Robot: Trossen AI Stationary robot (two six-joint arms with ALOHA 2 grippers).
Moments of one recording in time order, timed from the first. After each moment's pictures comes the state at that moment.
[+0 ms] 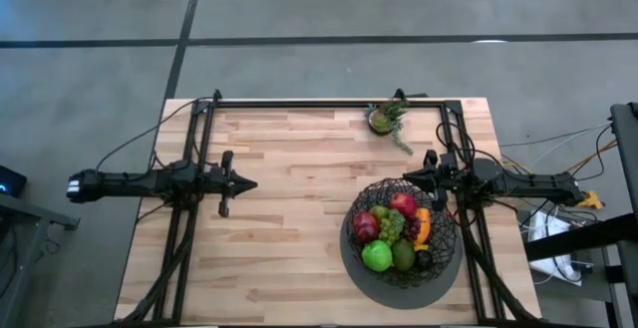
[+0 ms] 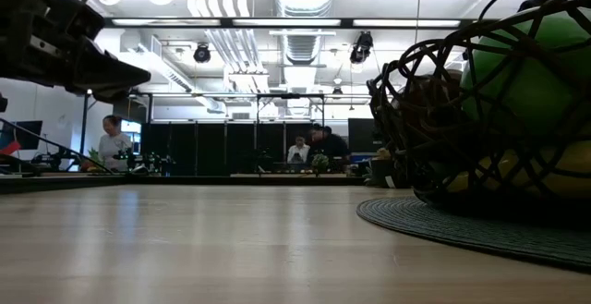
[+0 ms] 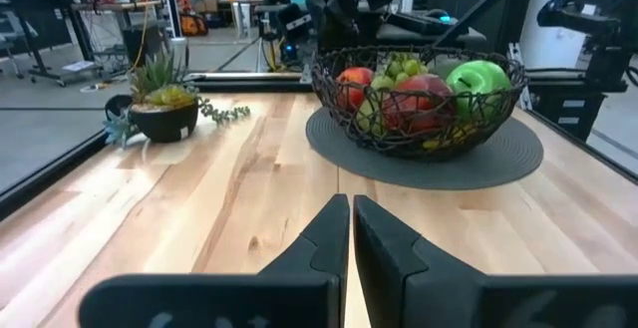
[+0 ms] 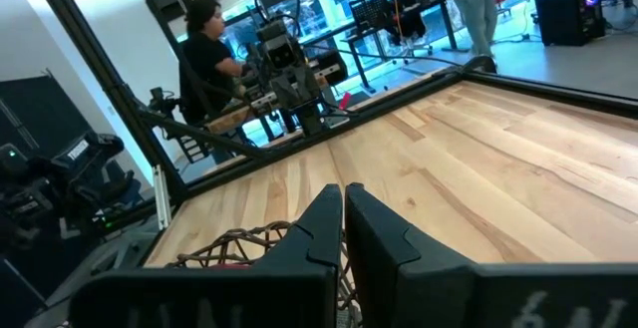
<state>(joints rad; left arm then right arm) 0.03 0.18 0.00 0.02 0.00 0.01 -0.03 0.04 0.01 0.02 0.03 0.39</state>
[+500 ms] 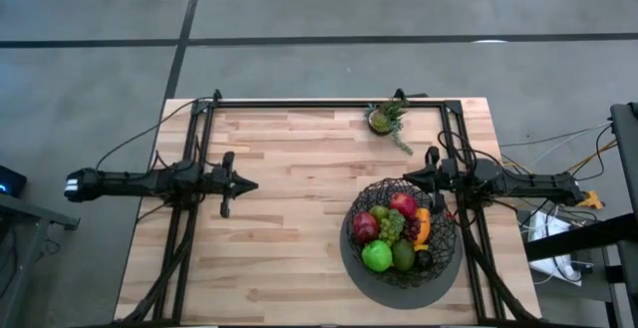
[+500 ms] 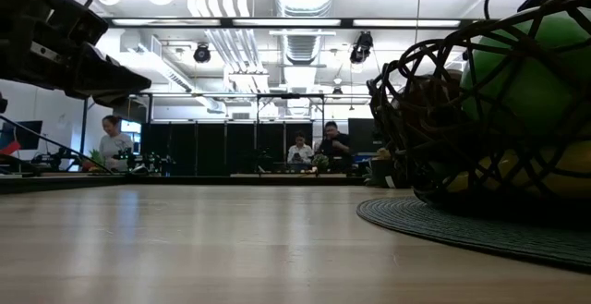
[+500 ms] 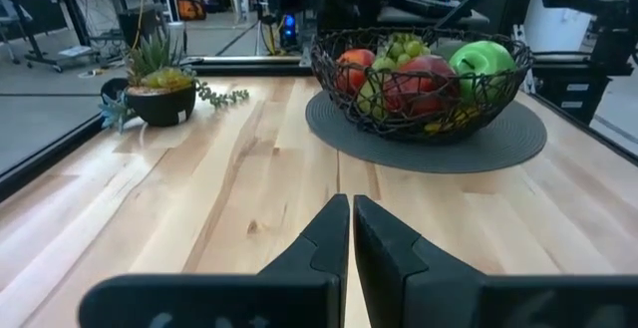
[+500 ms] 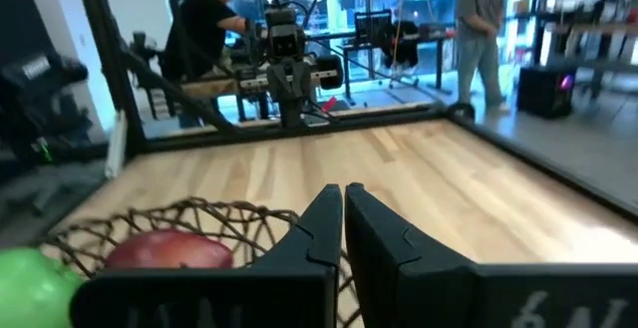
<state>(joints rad) 0.03 0.22 0.00 0.03 0.00 0.01 -0.03 0.04 0.01 0.02 0.03 0.12</state>
